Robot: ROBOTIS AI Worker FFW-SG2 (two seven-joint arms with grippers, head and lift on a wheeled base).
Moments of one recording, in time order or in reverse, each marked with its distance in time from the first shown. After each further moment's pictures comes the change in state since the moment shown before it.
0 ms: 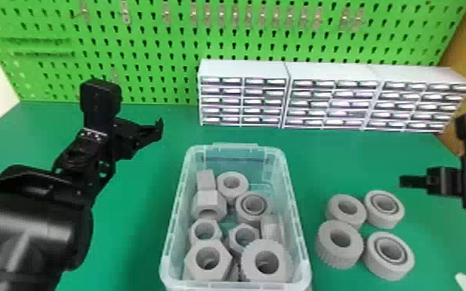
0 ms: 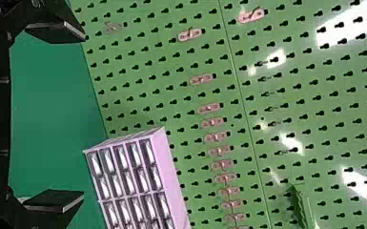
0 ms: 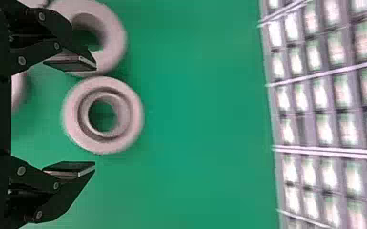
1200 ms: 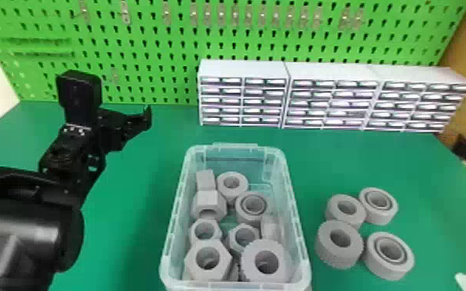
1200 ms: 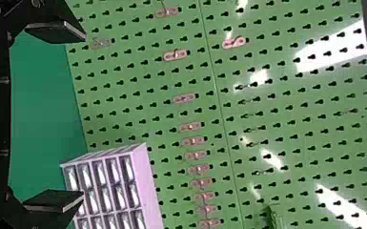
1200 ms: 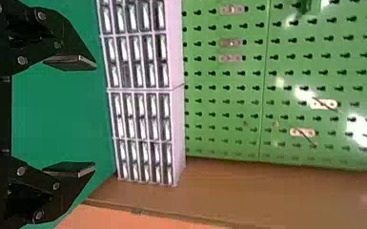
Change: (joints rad) left arm 0.019 -0.018 0.051 -0.032 0.029 -0.063 0.038; right arm 0.305 0.184 -0.229 -0.277 -0.128 -0.748 -0.286
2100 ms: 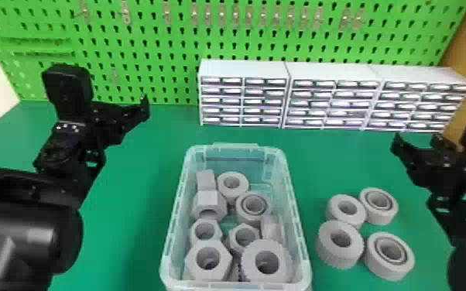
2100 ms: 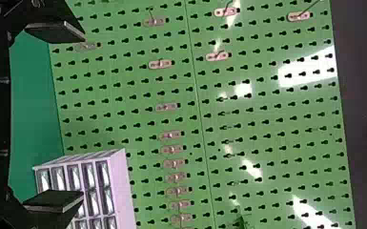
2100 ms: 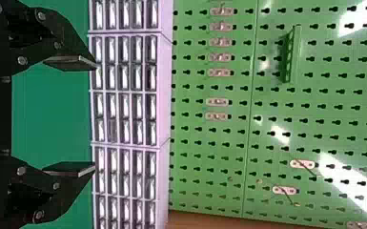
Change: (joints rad) left arm 0.009 -0.007 0.007 -0.024 0.057 -0.051 0.035; right arm 0.038 0.071 0.189 0.070 0.057 -0.227 -0.016
